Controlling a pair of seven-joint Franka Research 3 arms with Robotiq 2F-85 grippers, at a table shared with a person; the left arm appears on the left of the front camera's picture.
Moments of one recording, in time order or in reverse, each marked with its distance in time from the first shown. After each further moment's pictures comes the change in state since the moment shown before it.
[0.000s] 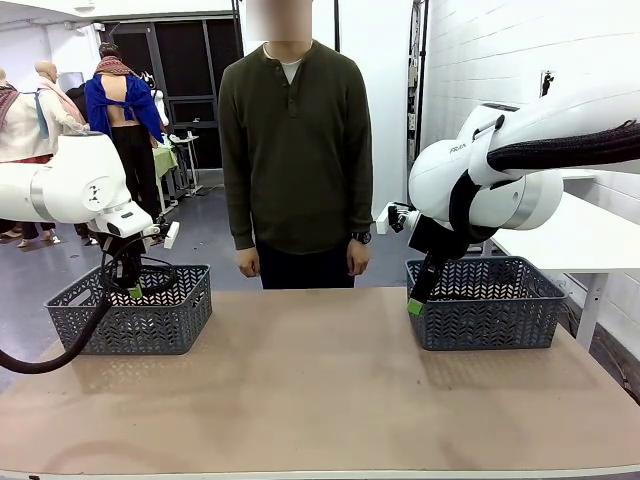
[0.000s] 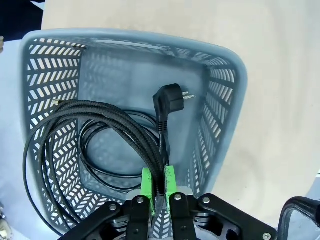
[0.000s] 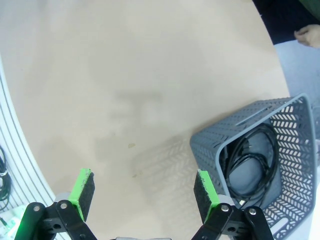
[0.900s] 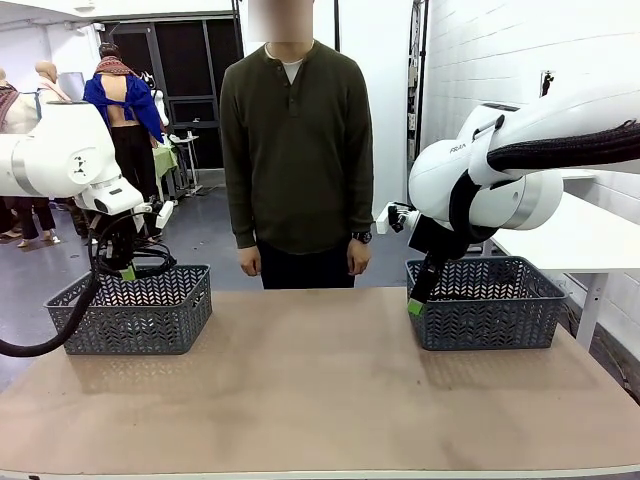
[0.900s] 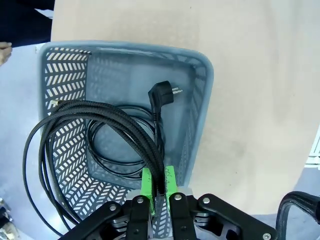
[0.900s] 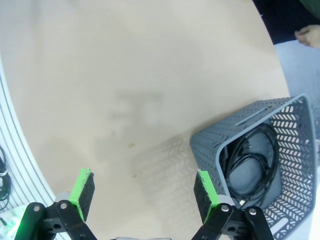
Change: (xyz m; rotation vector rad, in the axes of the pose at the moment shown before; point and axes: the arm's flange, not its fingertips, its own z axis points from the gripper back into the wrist) left arm 0.001 -0.011 0.049 0.010 -0.004 -0.038; right arm 0.000 0.000 0.000 0.000 0.000 0.000
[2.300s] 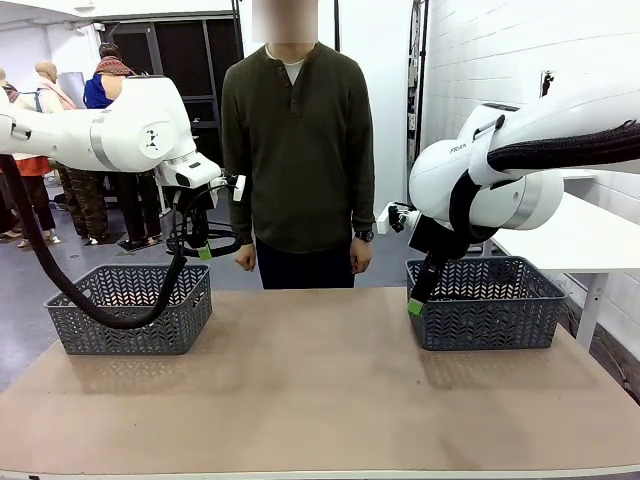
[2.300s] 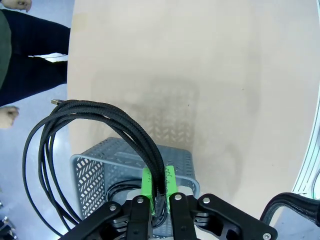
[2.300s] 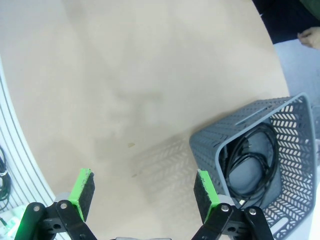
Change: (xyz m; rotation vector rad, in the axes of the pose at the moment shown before) left arm 0.148 -0.002 0.042 -0.004 -0.098 -0.014; right arm 0.000 0.000 0.000 -0.001 0.000 -0.001
